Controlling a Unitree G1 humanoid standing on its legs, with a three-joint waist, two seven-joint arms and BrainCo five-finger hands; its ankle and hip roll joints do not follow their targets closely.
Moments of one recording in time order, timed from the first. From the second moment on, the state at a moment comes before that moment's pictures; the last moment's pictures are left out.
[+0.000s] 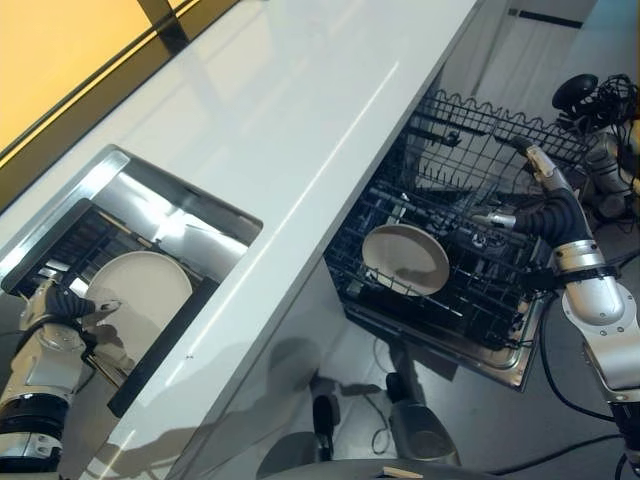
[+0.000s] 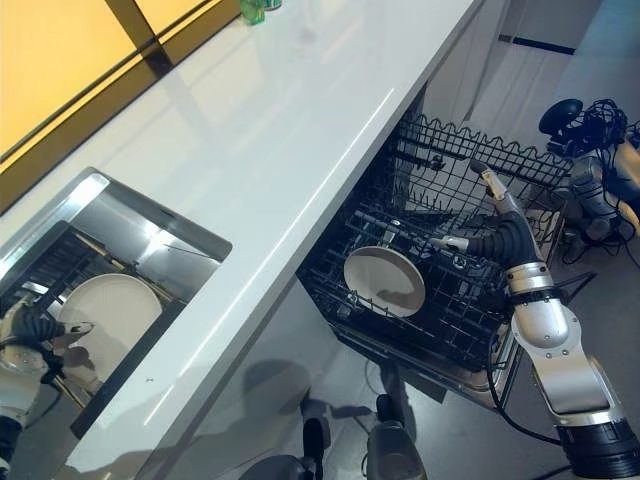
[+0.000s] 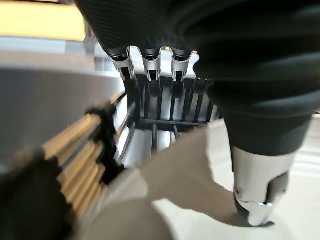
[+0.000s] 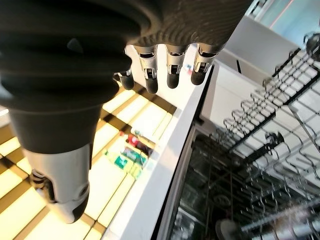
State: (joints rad) left arm -0.17 0.90 0.05 0.58 0.19 0.34 0.11; right arm -0.07 -0.77 -0.05 -0.27 0.07 -0.03 -0.15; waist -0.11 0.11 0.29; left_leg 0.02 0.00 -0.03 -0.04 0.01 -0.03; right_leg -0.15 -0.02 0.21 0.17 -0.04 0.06
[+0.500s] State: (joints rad) left arm -0.37 1.01 -0.02 0.75 0.30 0.31 0.08; right arm -0.10 -0.78 0.01 -0.27 0.07 -0.03 -0.19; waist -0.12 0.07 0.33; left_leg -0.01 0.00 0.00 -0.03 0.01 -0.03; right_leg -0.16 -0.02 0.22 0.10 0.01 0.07
